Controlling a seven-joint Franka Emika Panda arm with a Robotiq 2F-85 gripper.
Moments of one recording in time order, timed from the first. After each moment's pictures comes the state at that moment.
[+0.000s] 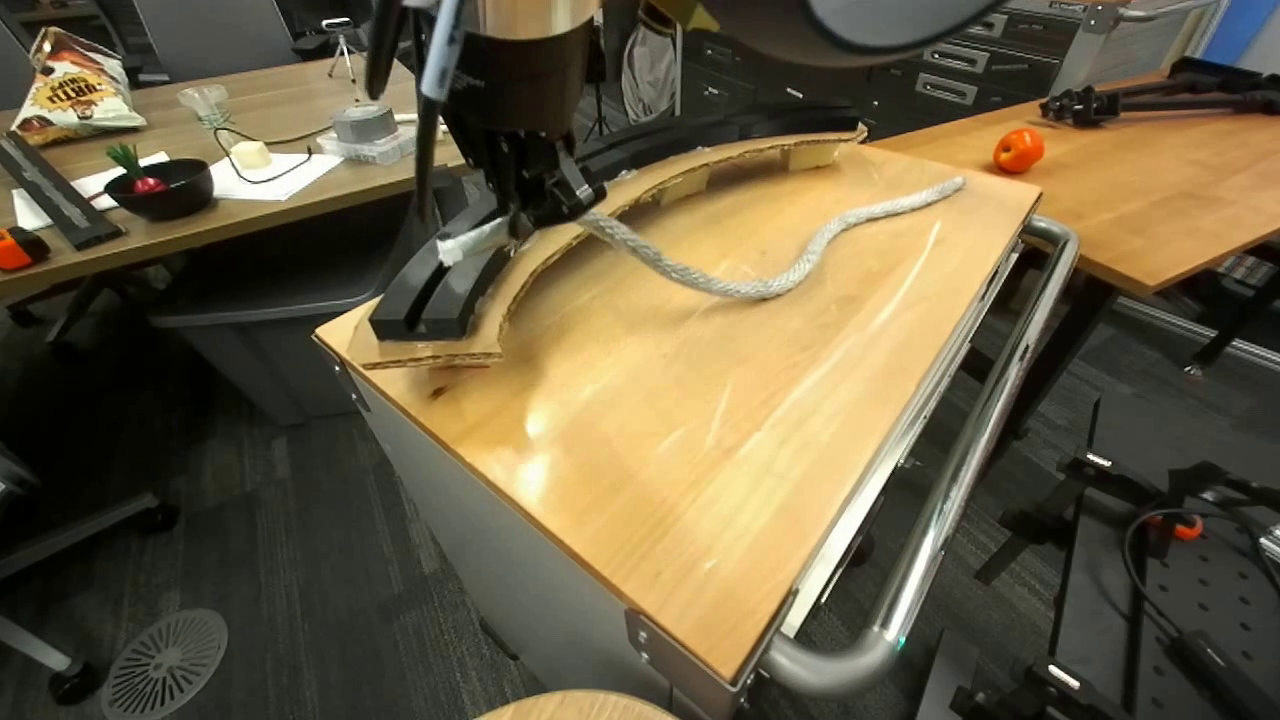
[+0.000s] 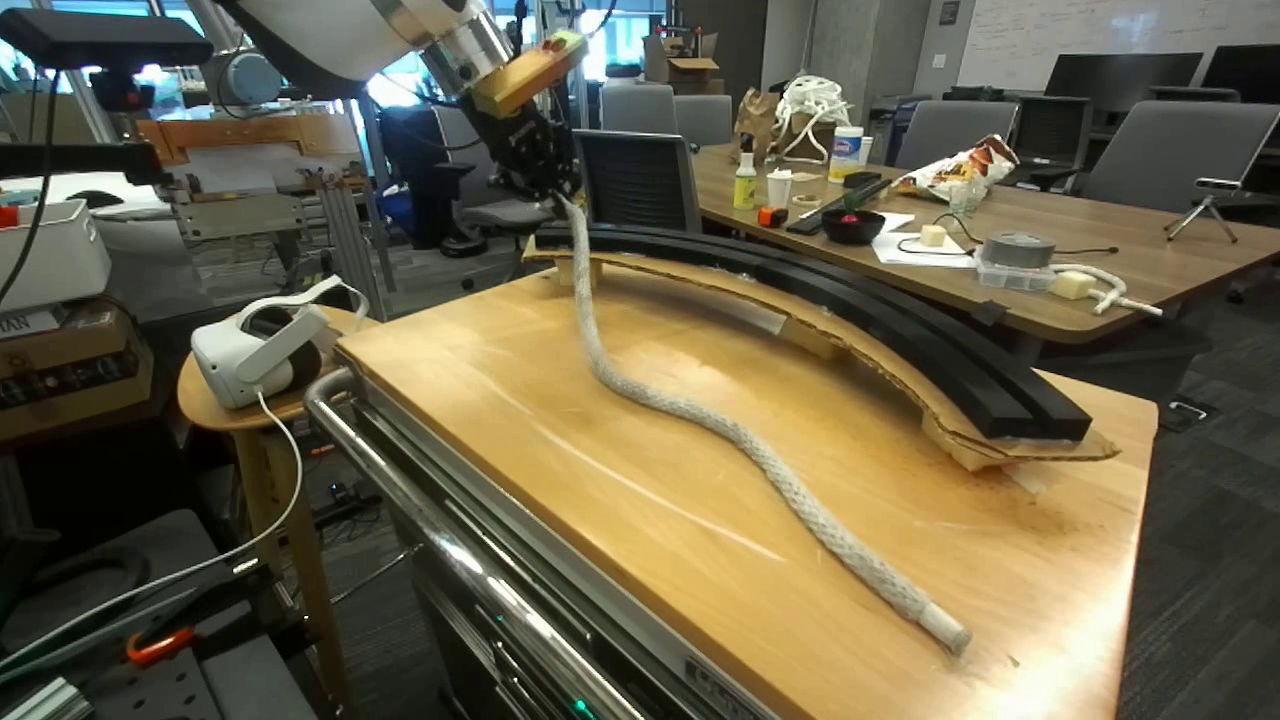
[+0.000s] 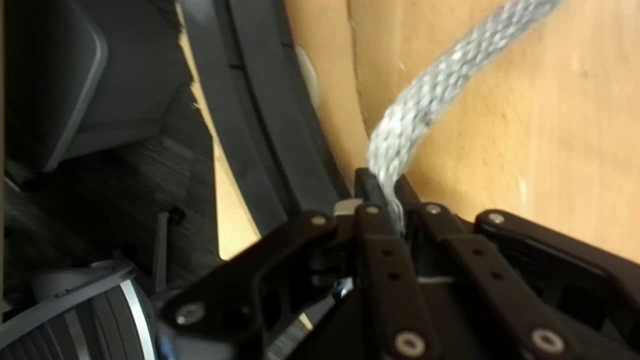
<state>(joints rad) 0.21 0.21 0.15 -2.02 -0.69 2.49 -0.71</state>
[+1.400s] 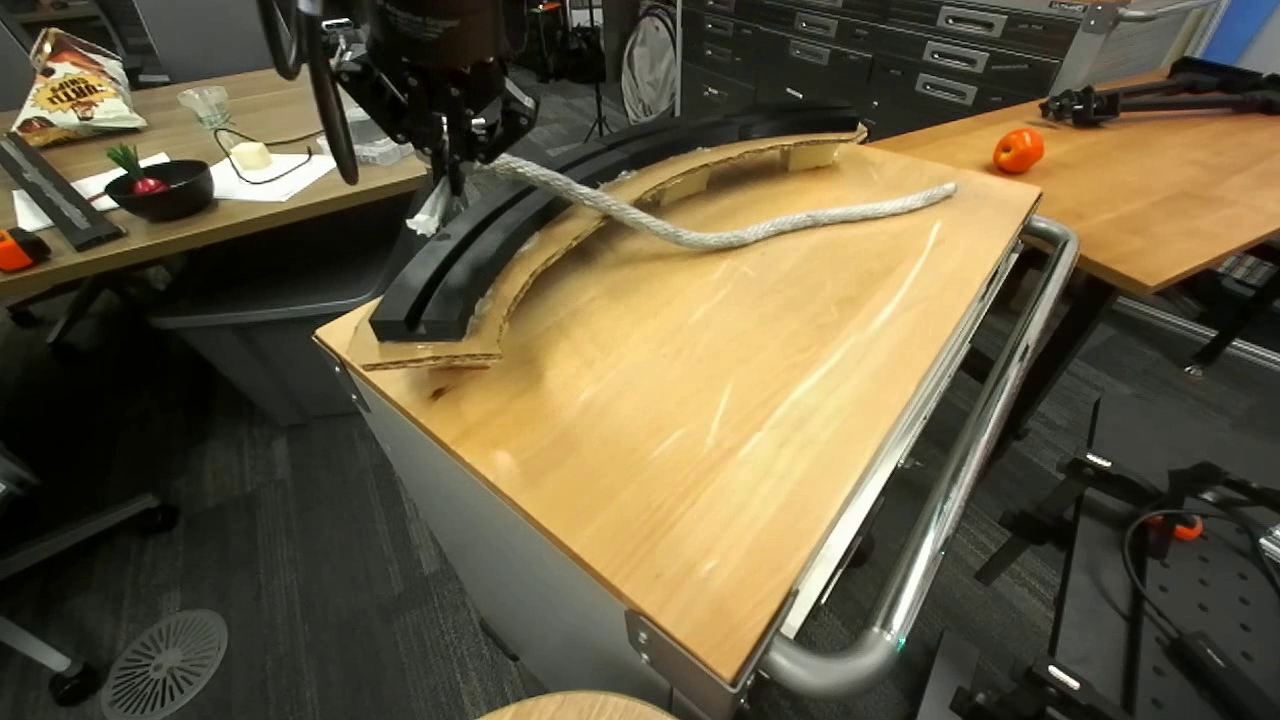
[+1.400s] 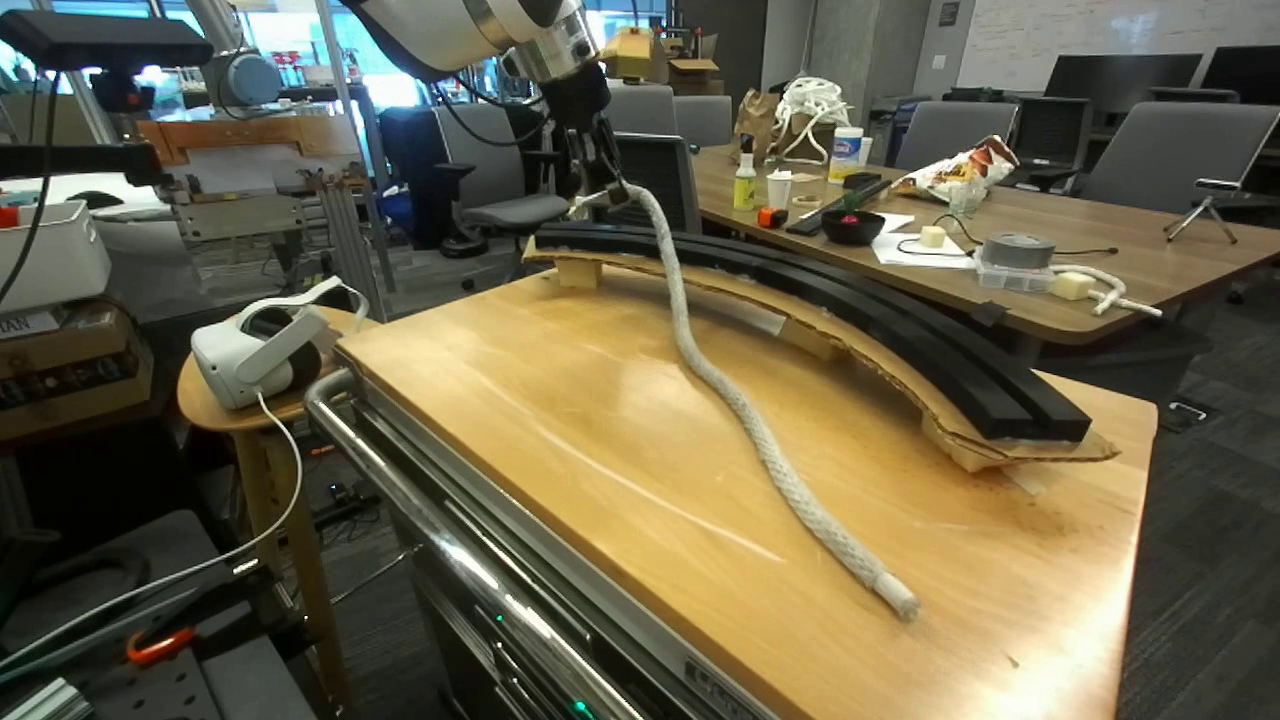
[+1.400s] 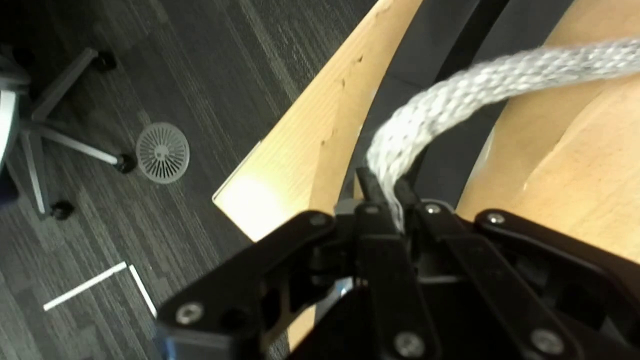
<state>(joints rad) 0.08 0.41 0.22 -1.72 -0.46 2.49 -1.69</state>
